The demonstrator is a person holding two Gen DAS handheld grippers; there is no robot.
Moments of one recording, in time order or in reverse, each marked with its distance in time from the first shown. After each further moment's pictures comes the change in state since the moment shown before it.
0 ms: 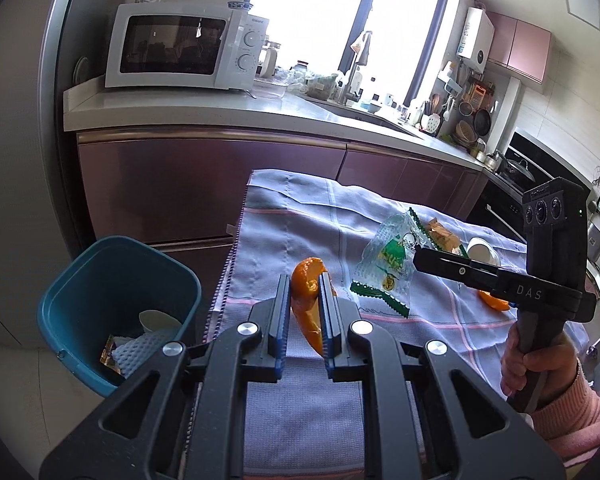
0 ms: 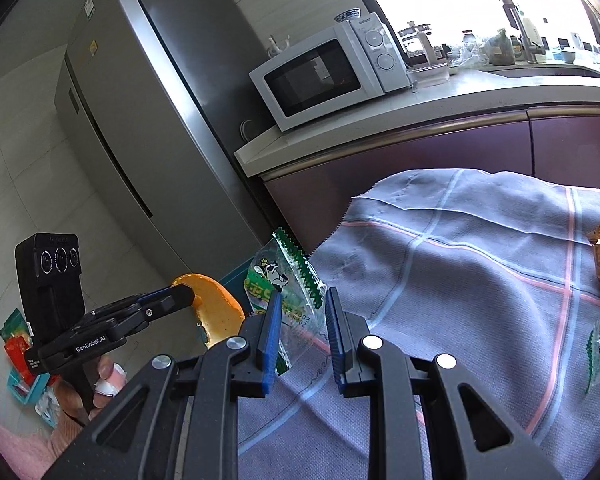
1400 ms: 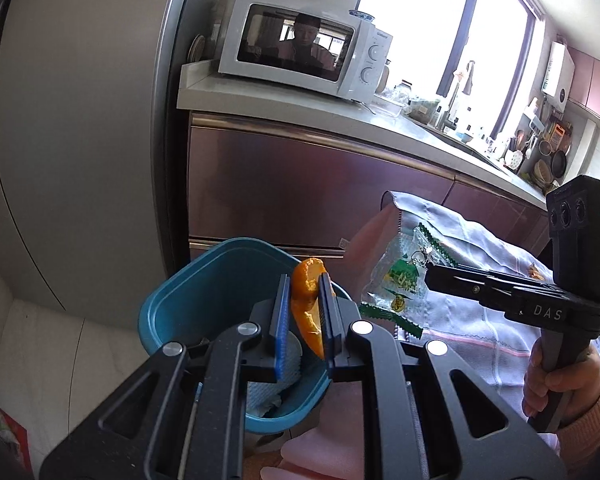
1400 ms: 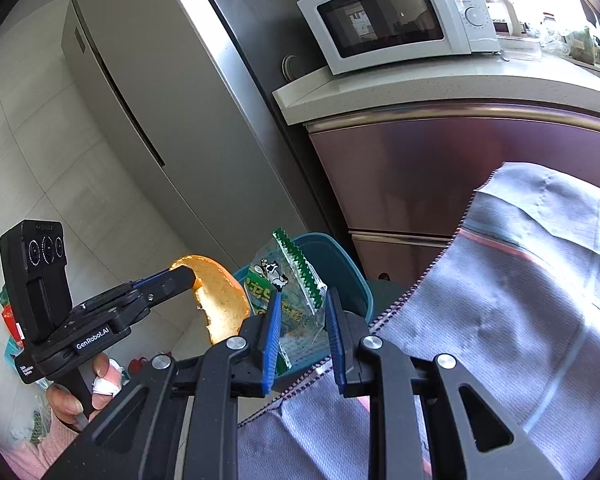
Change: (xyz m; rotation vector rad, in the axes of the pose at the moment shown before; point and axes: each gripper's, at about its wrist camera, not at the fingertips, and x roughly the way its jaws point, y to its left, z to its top) left arm -0.005 0.142 0.010 -0.172 -0.032 0.258; right arm 0.153 0.059 0.033 -0.113 0.201 0.068
